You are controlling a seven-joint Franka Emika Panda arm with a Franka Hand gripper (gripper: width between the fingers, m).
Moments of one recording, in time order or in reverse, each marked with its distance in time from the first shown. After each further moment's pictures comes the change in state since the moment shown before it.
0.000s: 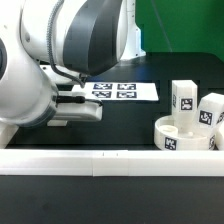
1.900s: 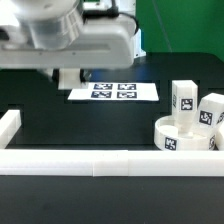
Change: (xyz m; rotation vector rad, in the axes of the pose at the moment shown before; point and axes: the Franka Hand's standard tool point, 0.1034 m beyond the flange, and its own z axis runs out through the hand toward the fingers) arm -0.046 -0.059 -0.114 0.003 0.363 -0.025
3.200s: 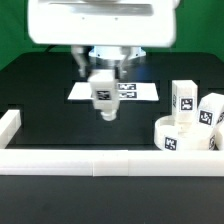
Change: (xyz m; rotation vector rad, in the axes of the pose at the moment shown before) arm 0.014 -0.066 -0.020 -0.020 0.738 0.045
